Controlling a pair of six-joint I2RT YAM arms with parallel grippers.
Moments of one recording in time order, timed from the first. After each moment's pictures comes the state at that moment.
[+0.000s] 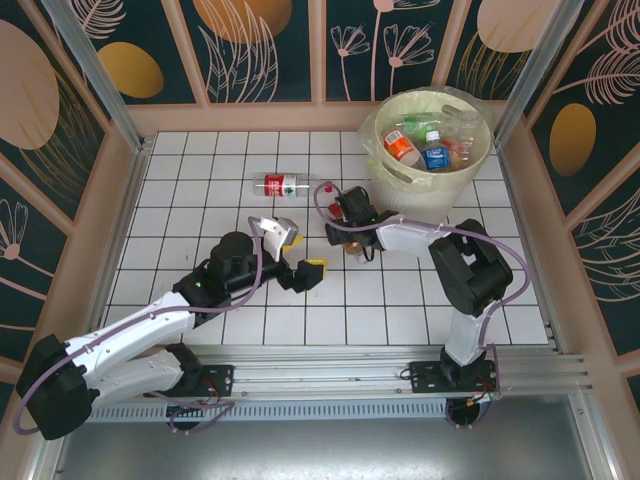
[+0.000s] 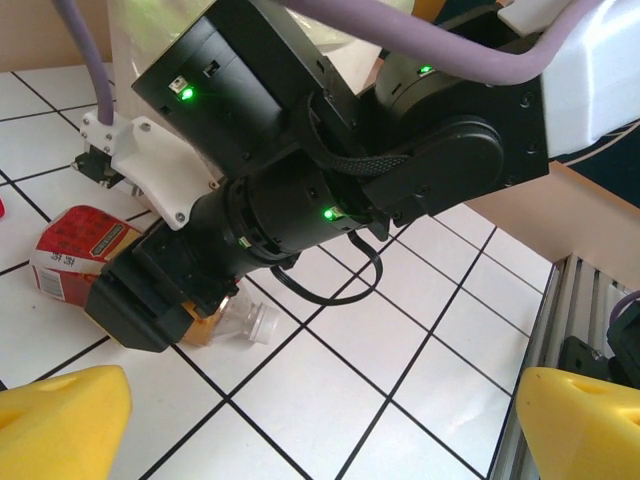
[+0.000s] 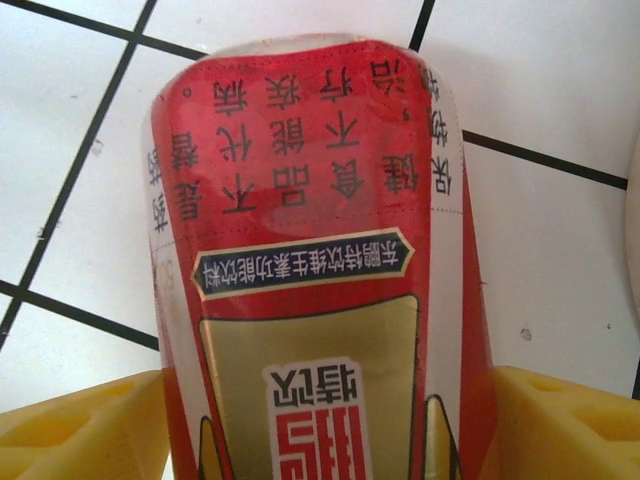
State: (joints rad) left arm -0.81 1.02 0.61 0.14 0.25 -0.30; right arm 0.64 1.84 1.10 -0.20 0.16 0.23
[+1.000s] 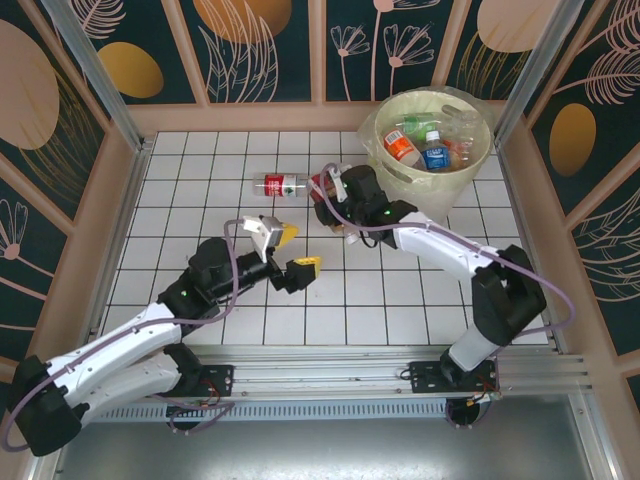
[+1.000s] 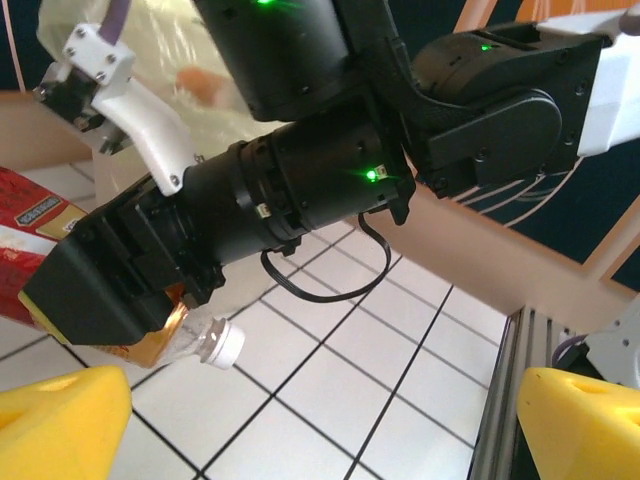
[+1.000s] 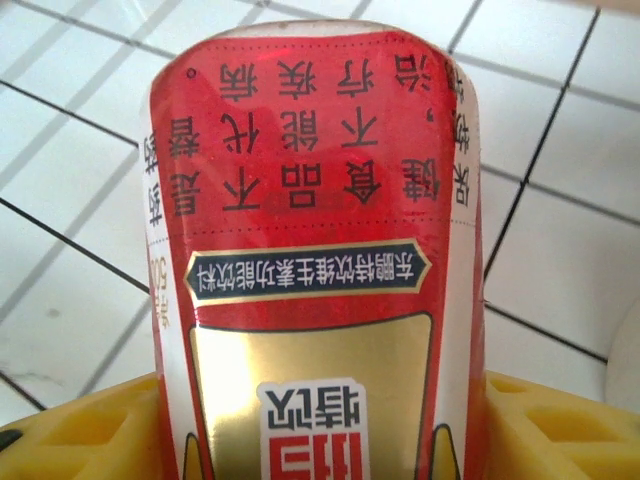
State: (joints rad) left arm -0.81 0.88 0.58 0.23 0.28 -0.30; right arm 0.68 1.58 1.18 -0.22 0.03 0.16
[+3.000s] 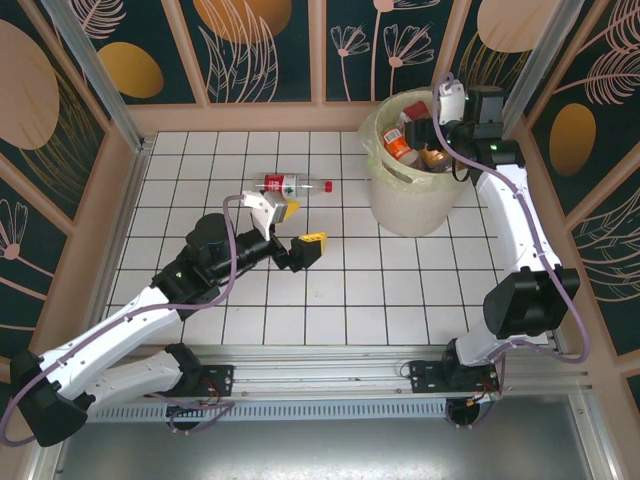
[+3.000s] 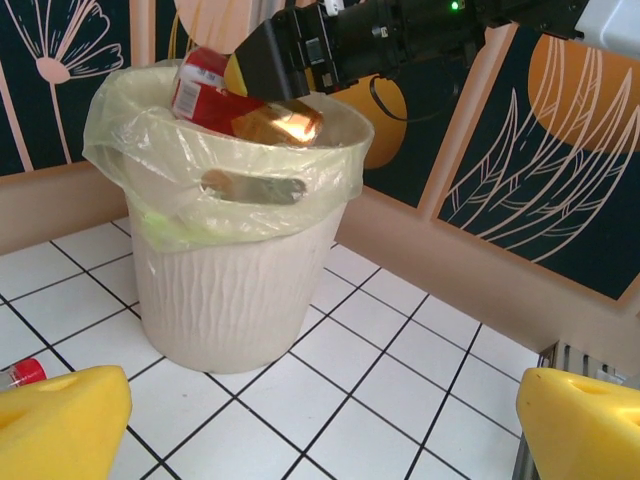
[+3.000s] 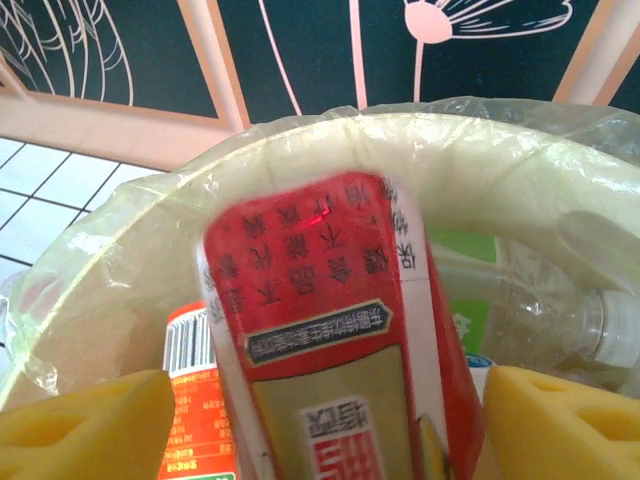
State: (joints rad) left arm -0.81 0.97 0.84 0.06 0.22 -0.23; right arm 0.10 1.57 1.65 -0.57 -0.25 -0.08
